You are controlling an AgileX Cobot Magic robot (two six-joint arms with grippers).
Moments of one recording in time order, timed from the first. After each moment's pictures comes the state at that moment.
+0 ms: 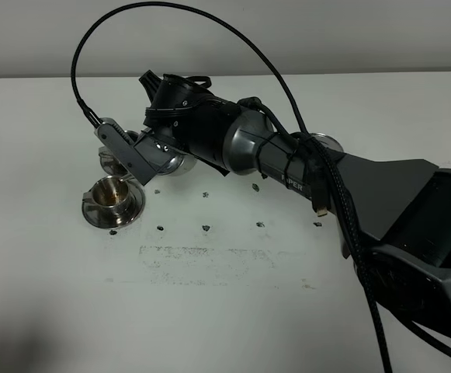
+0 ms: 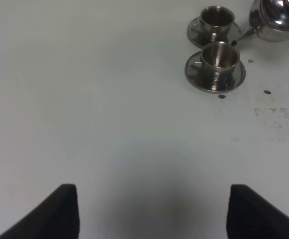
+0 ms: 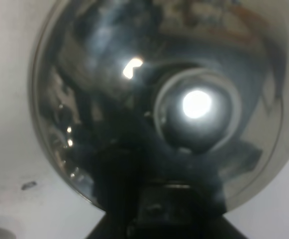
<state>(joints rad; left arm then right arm) 0.01 0.00 -0.50 -0.01 1.04 0.05 0.84 2.38 -2.08 -0.65 0.89 -1.16</state>
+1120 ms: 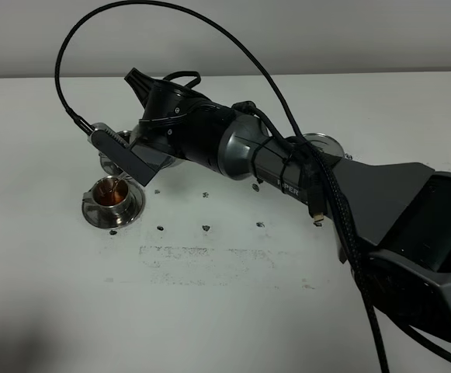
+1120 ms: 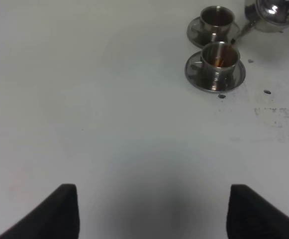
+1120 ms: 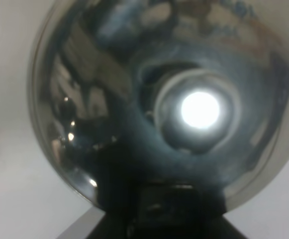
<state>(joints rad) 0.01 0.00 -0.50 -0.01 1.04 0.05 0.86 2.38 -2.08 -0.74 0.84 -1.20</state>
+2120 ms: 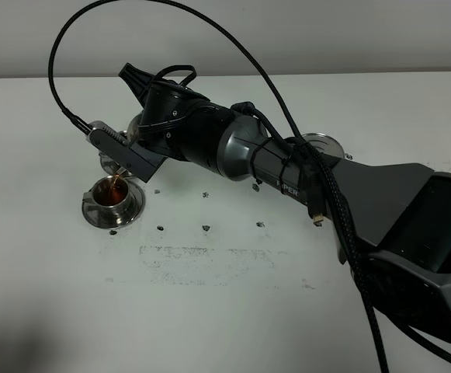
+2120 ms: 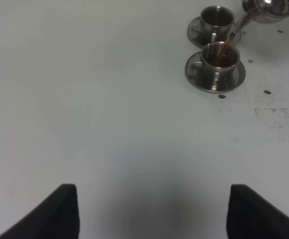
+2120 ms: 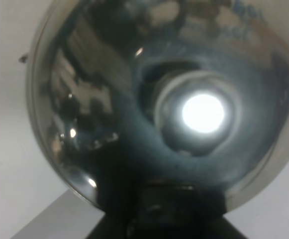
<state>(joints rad) 0.01 0.00 -0.50 -0.01 1.04 0.05 0.86 2.38 -2.08 -0.82 0.81 -1.21</state>
